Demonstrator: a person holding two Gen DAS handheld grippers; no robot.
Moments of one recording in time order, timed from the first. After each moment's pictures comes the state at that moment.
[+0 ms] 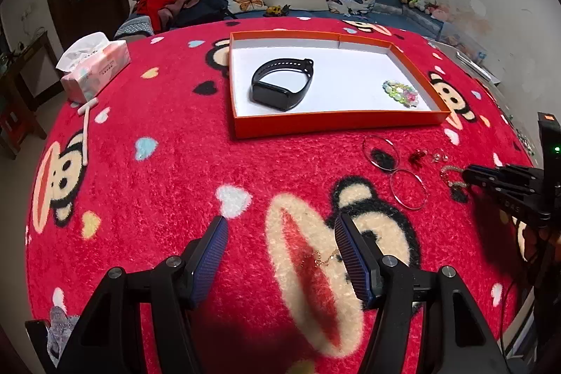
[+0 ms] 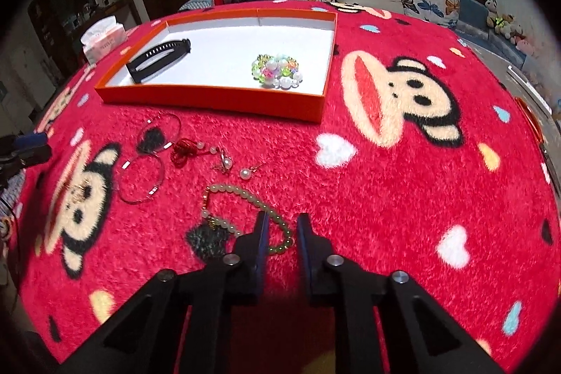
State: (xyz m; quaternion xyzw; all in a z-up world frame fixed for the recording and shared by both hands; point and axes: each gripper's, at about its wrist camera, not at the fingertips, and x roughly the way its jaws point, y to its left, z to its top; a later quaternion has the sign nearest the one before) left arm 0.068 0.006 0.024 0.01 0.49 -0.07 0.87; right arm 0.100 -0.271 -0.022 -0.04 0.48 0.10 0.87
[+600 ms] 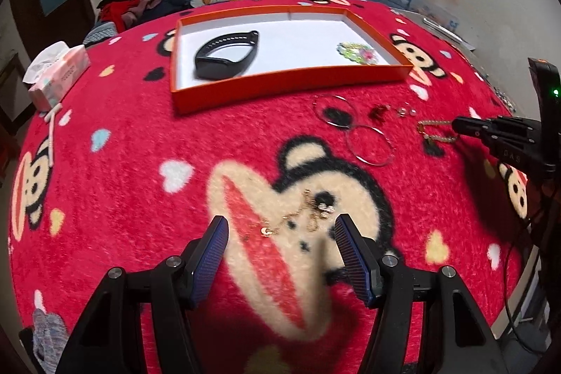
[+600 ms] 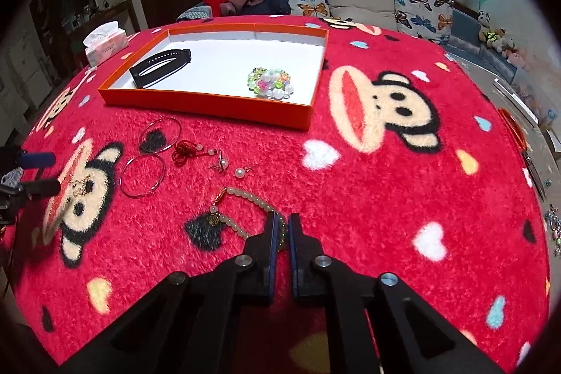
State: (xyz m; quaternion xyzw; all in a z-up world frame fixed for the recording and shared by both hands) left arm 0.048 -0.032 0.000 0.04 0.50 -0.14 0.85; right arm 0.082 -0.280 -0.008 -0.04 0.45 0.09 0.89
